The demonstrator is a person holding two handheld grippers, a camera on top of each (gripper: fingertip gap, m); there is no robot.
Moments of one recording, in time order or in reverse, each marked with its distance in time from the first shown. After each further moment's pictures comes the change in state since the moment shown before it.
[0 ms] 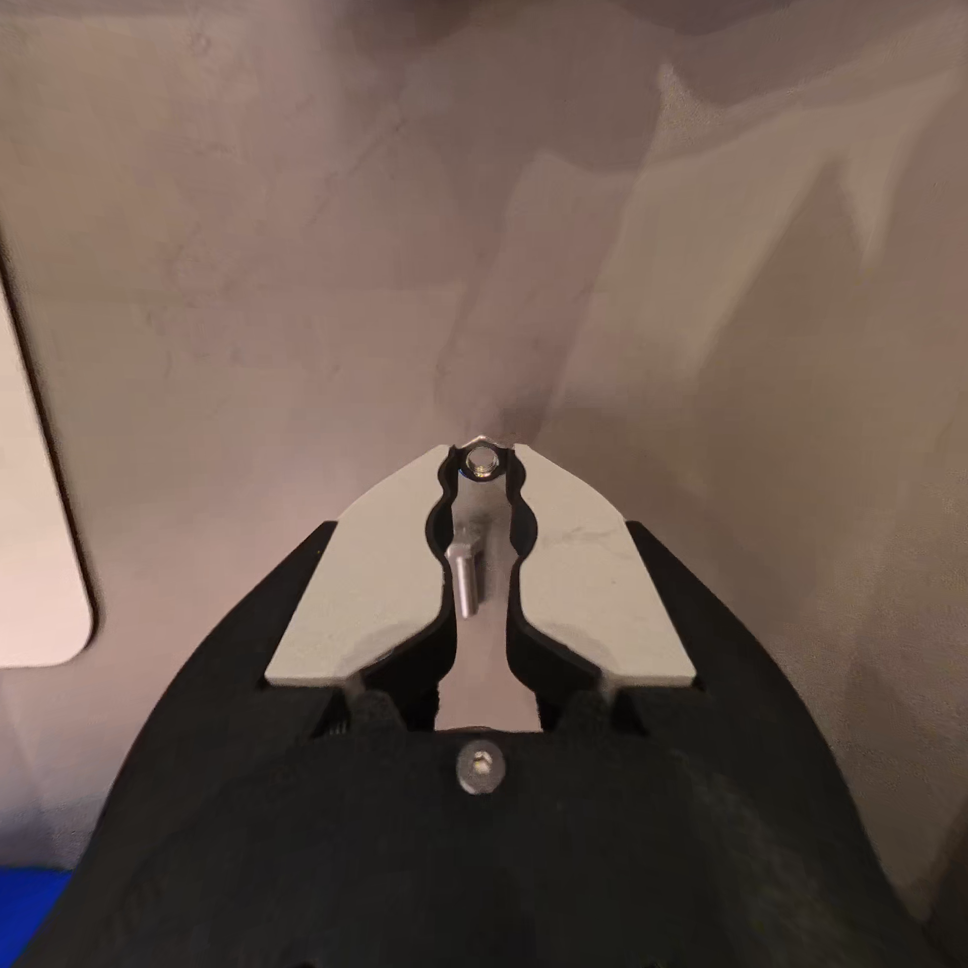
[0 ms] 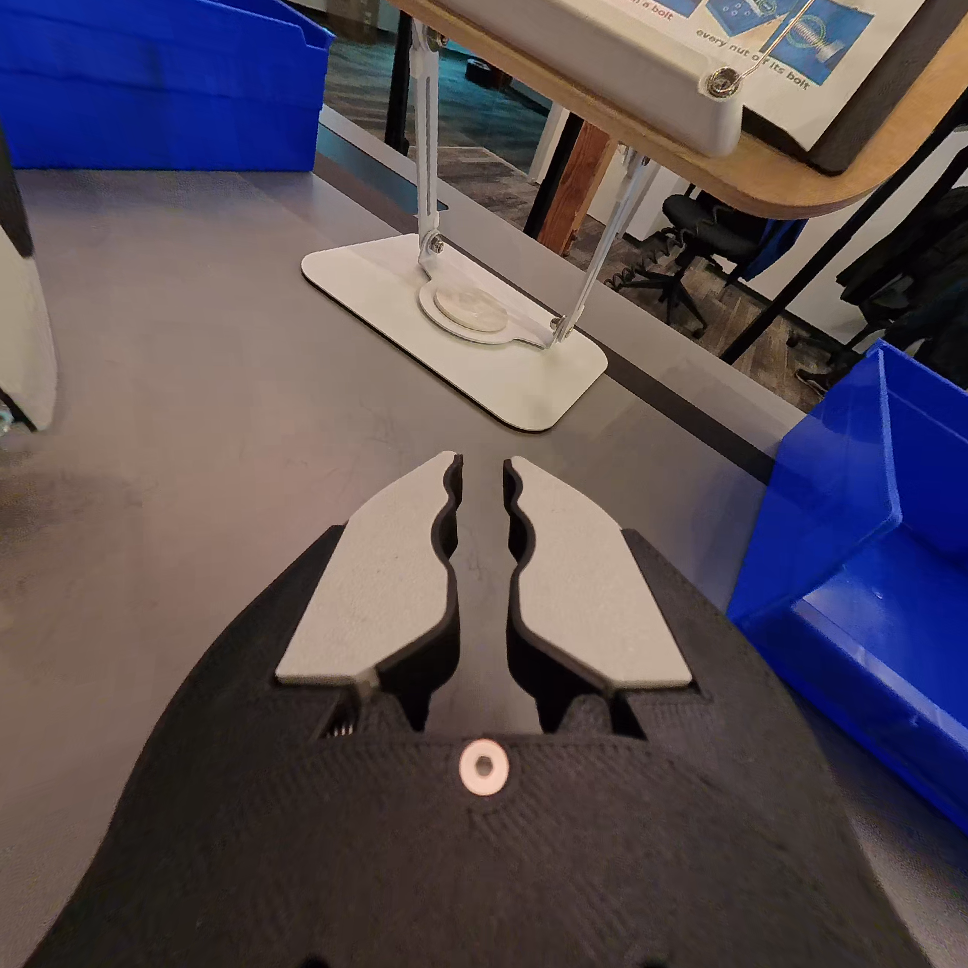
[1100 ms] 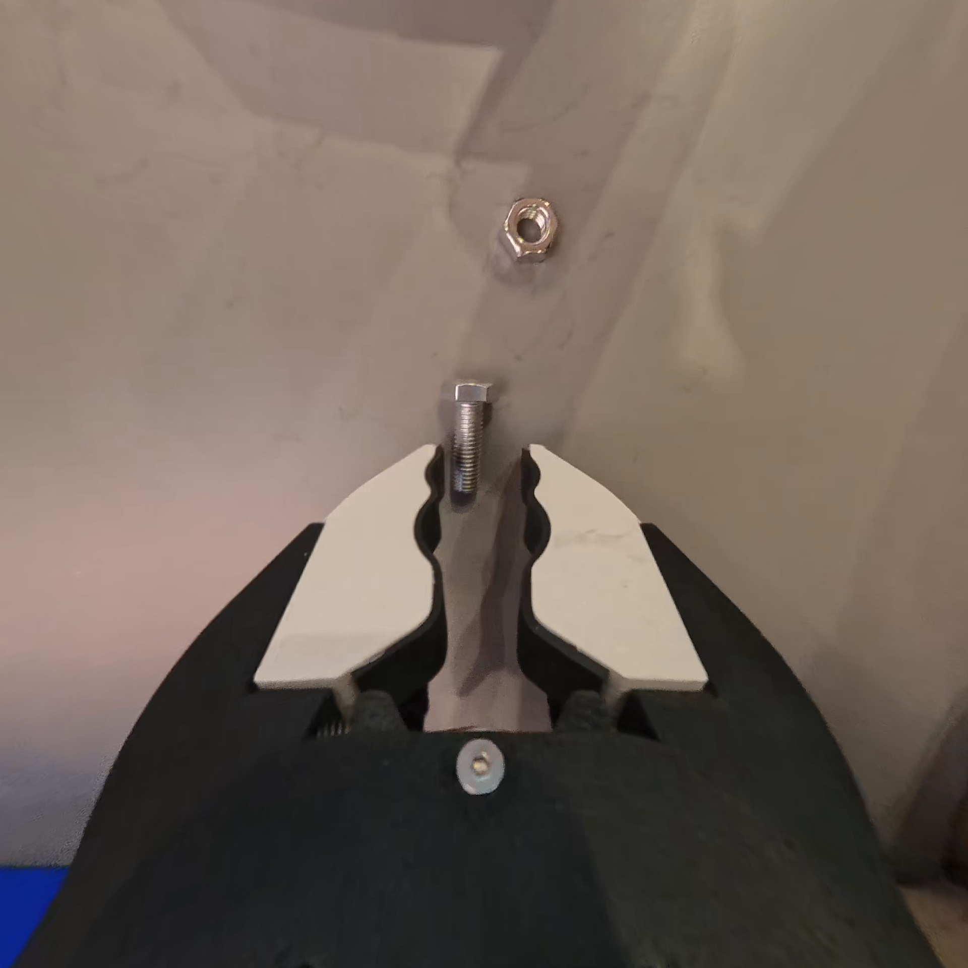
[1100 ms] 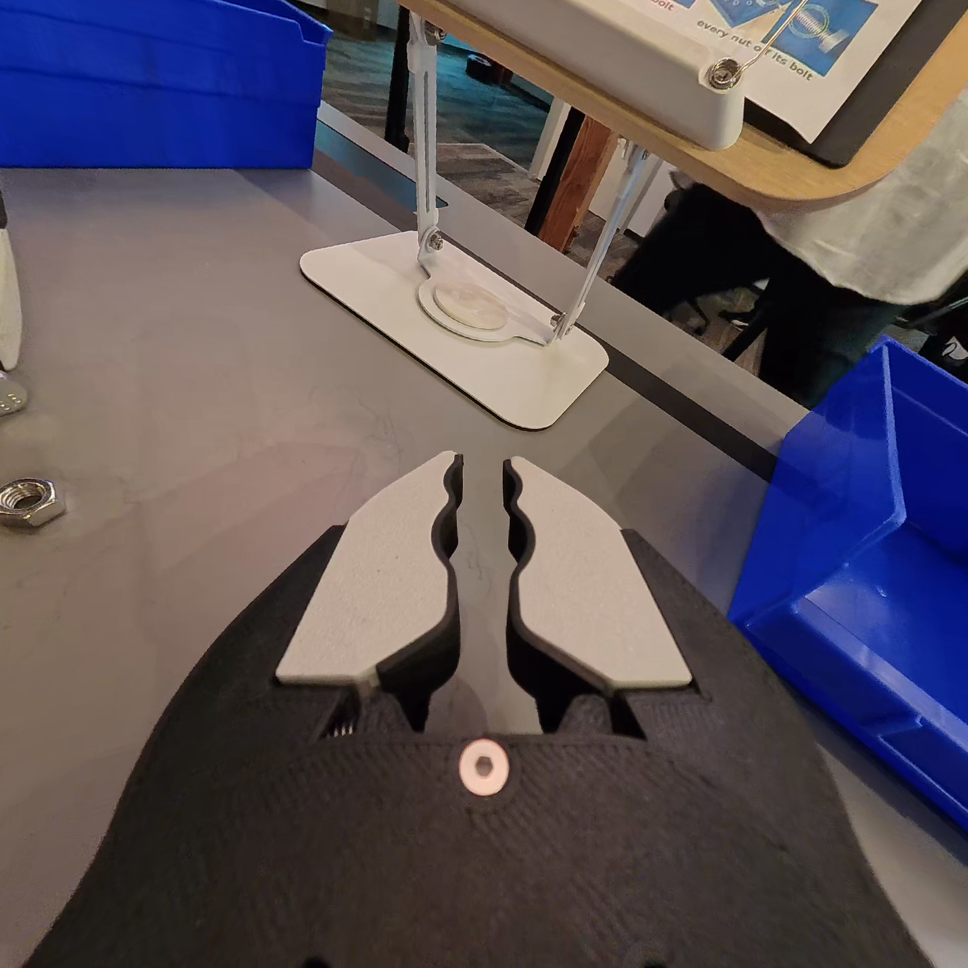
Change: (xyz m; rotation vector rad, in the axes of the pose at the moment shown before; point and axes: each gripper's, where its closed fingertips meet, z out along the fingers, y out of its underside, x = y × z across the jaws) left arm 0.002 0.065 -0.002 0.014 0.092 -0.158; right arm 0.001 0.001 0.001 -0.005 -0.002 0.005
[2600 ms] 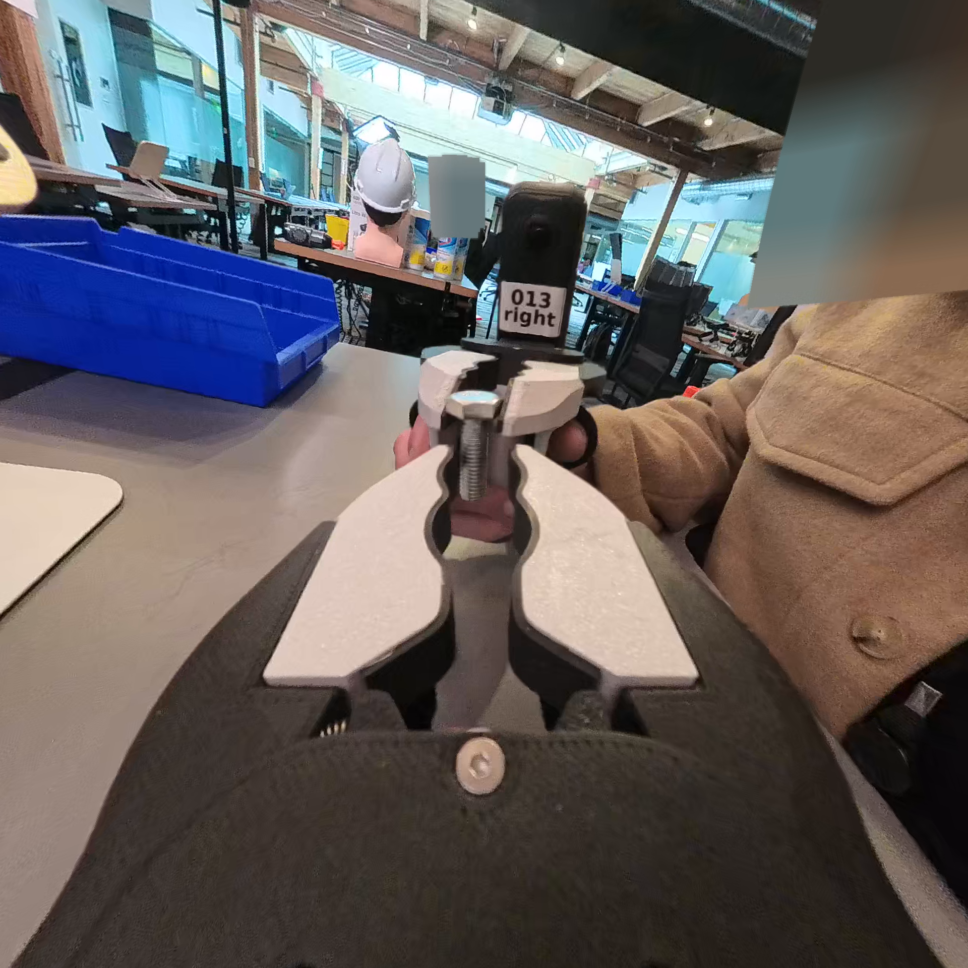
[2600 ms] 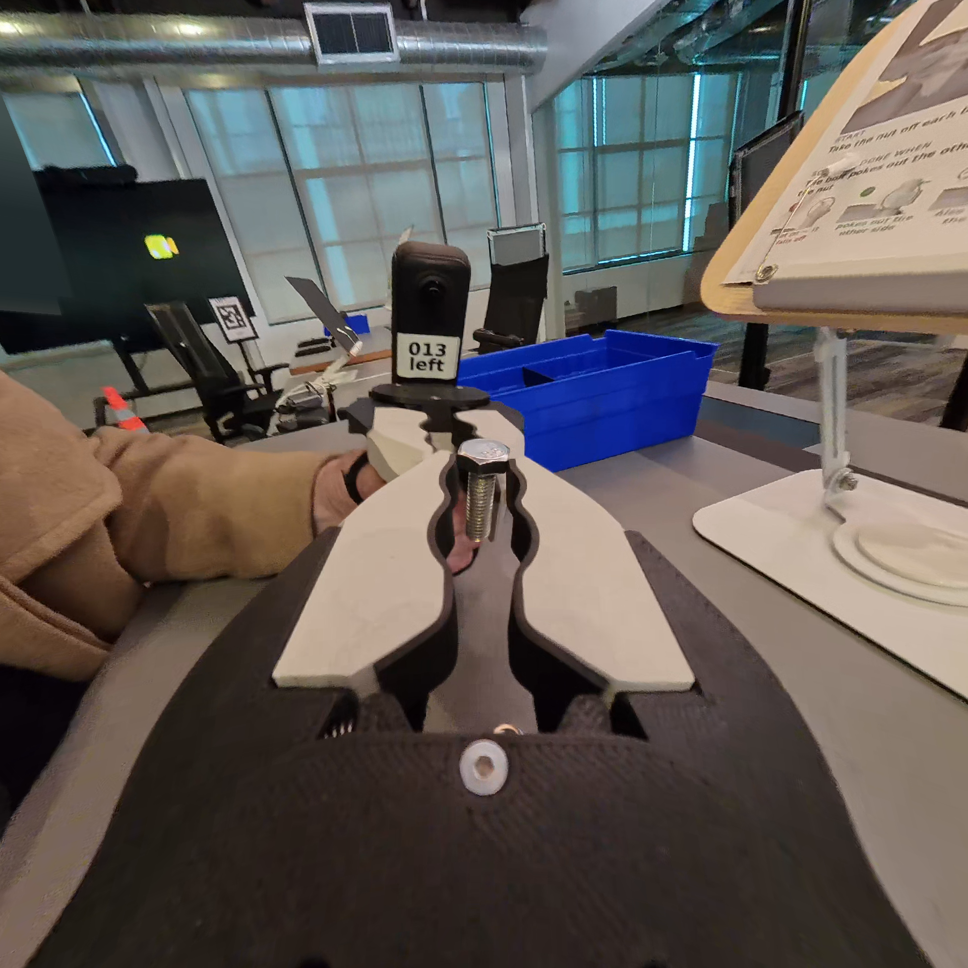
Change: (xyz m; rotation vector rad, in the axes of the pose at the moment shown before) left arm 0.021 -0.107 -0.096 1.183 0.235 -0.031; right arm -0.127 -0.121 -0.030 0.456 -0.684 0.392
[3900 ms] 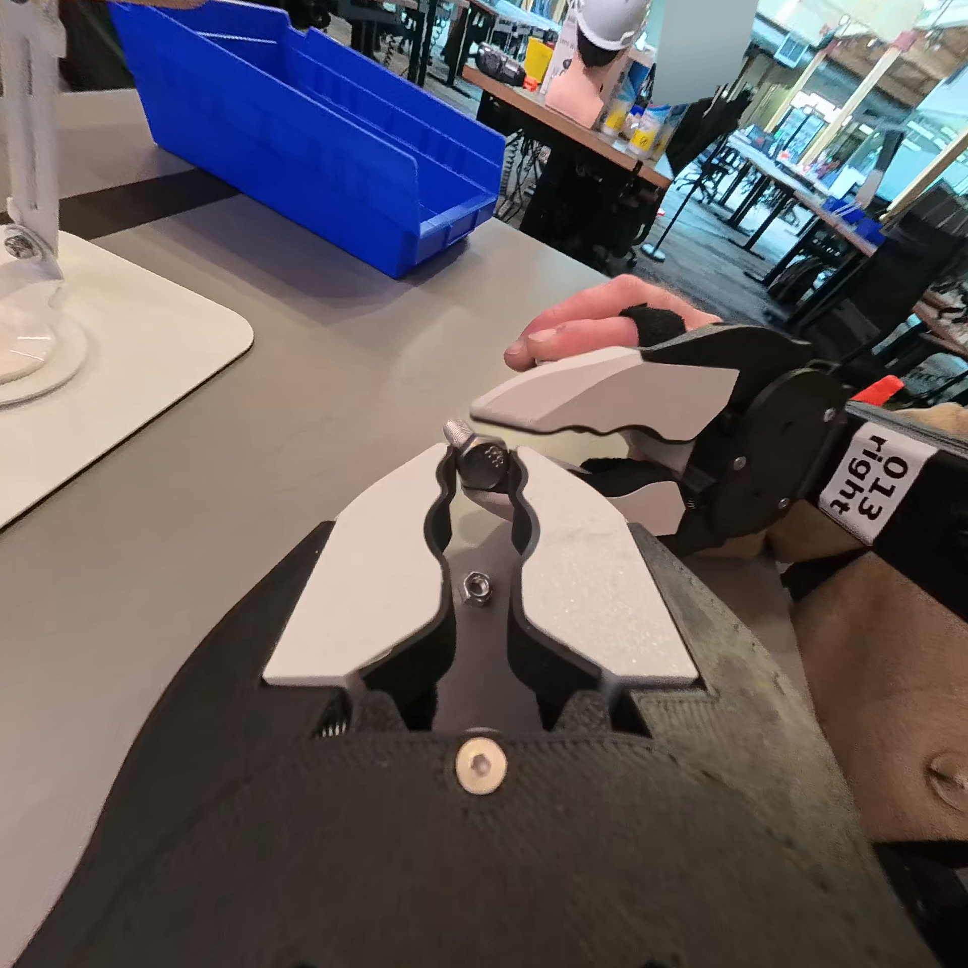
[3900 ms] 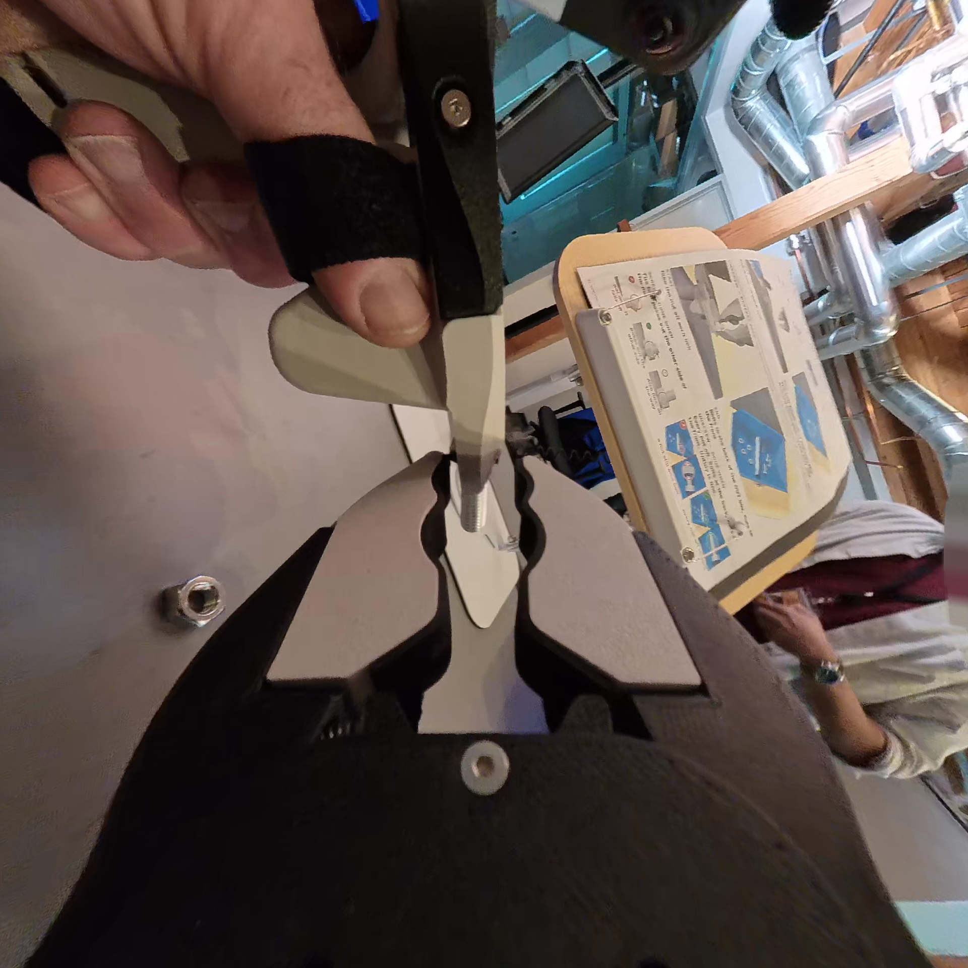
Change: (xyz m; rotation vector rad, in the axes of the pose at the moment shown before) left arm -0.034 0.021 0.004 -0.233 -0.375 -0.164; right arm 0.030 0.030 0.001 -0.517 0.544 -1.202
